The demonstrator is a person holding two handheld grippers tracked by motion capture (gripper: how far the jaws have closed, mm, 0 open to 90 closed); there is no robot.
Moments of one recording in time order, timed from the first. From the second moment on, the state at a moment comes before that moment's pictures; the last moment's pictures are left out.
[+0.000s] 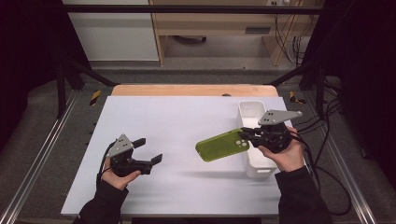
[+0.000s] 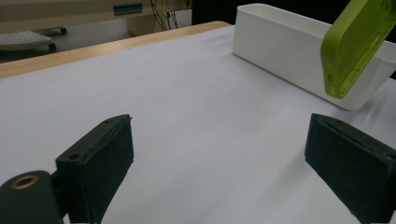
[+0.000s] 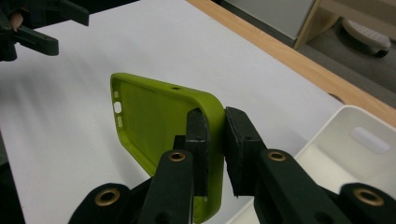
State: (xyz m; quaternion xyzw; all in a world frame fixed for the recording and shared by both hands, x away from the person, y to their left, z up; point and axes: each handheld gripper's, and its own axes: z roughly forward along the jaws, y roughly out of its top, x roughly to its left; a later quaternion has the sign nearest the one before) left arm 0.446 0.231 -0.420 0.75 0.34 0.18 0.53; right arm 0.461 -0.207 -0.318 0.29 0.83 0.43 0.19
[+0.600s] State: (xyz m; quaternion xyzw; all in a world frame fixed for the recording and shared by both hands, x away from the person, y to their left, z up) left arm 0.448 0.256 -0.435 0.75 0.36 0.19 0.52; right arm 0.462 -0.211 -0.273 0.26 0.84 0.39 0.27
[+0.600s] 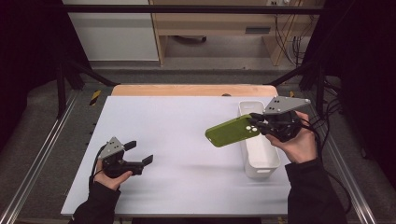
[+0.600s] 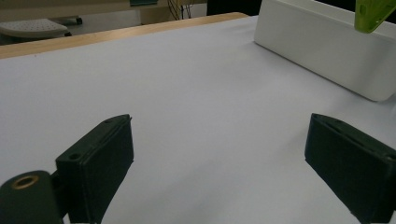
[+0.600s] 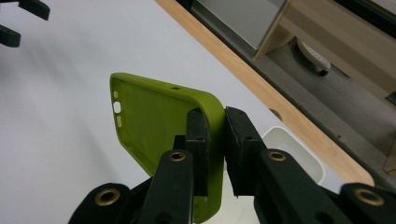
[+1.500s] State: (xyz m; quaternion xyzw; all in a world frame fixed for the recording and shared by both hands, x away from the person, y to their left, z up) left arm 0.451 0.264 -0.442 0.75 0.36 0.20 0.52; right arm 0.475 -0.212 -0.240 0.24 0.85 0.31 0.36
